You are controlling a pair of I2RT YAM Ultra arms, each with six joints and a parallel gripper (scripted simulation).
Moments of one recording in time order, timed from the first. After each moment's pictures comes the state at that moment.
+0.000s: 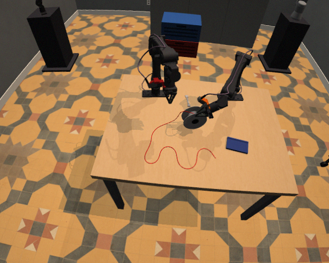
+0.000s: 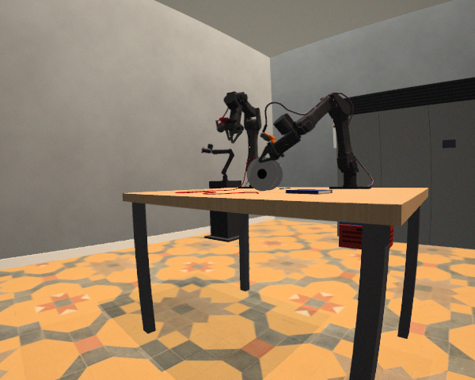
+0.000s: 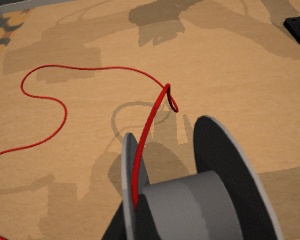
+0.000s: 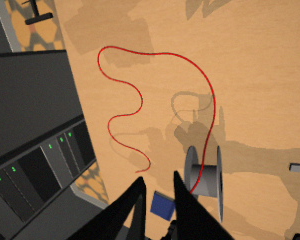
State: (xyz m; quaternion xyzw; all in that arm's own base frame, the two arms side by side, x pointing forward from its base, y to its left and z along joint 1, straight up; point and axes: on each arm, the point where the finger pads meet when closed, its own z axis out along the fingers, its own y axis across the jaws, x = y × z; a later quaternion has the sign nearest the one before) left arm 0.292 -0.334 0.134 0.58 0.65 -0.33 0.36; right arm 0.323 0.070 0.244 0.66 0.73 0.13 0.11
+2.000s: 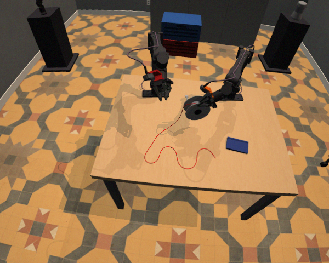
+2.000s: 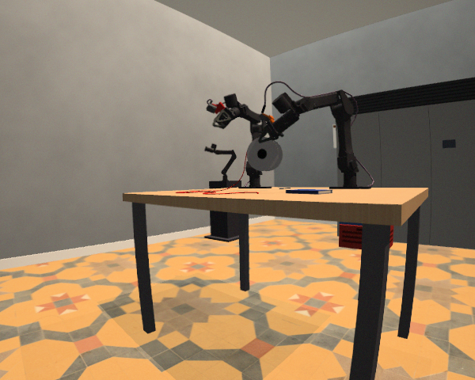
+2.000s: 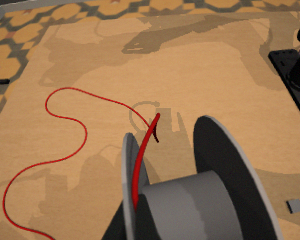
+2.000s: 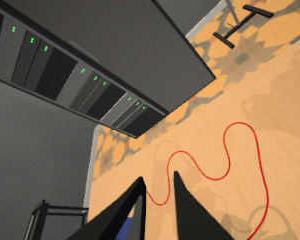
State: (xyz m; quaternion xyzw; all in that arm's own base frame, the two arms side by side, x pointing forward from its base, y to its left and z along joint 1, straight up) left arm 0.294 -0.333 0.222 0.58 0.65 -0.33 0.35; right arm 0.388 0.029 0.324 0.22 0.82 0.16 0.50
